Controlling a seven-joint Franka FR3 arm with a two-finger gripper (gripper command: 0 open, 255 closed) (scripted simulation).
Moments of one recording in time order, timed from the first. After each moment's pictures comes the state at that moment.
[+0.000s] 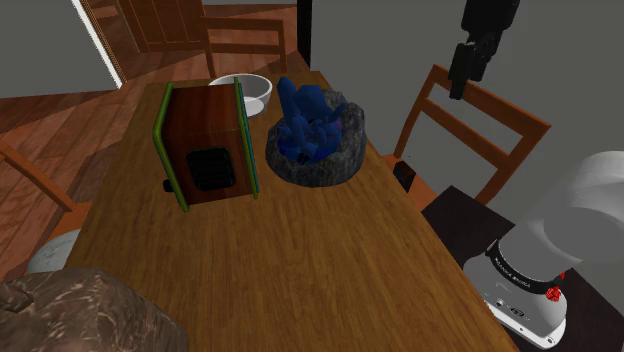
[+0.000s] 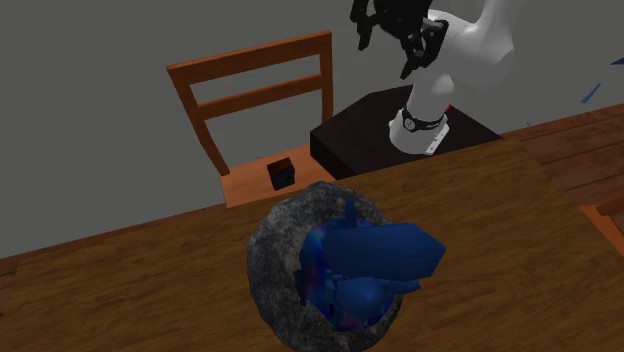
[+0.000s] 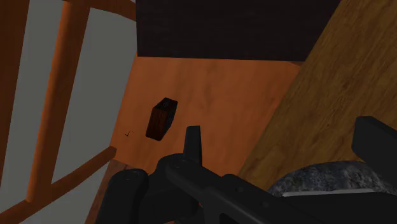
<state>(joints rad) 0.00 -0.77 0.05 -2.36 -0.08 1.47 -0.05</state>
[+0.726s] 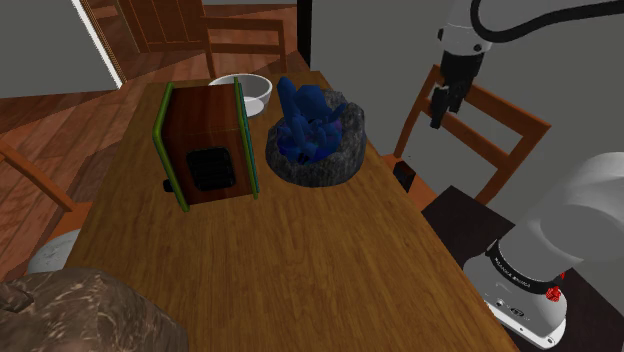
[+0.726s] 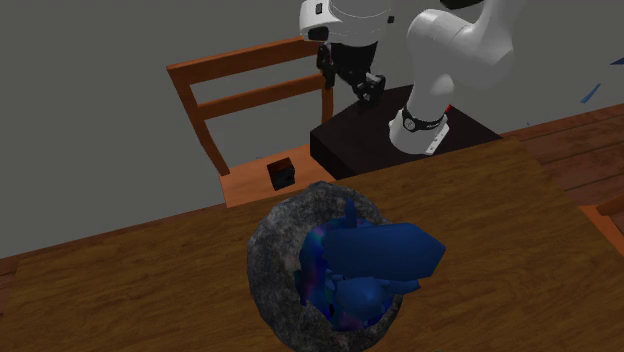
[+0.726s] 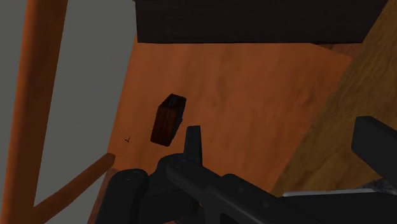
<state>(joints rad) -0.05 -0.70 -0.04 -2.58 -0.14 1.79 -0.10</state>
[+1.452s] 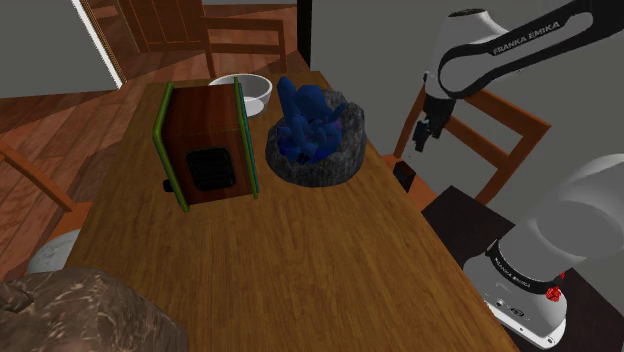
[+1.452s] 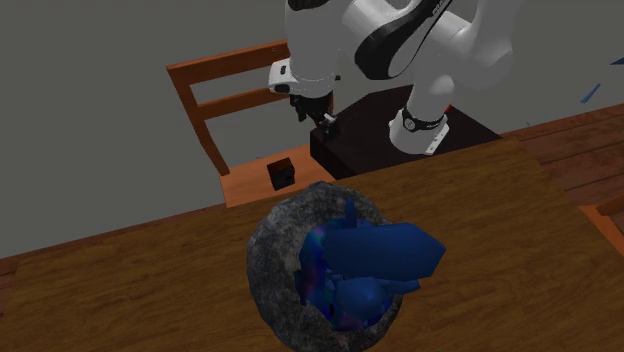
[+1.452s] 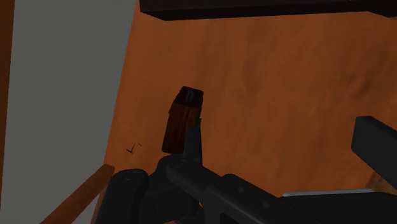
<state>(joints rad) -0.11 -0.41 -0.17 -2.70 -0.20 2.23 -0.16</state>
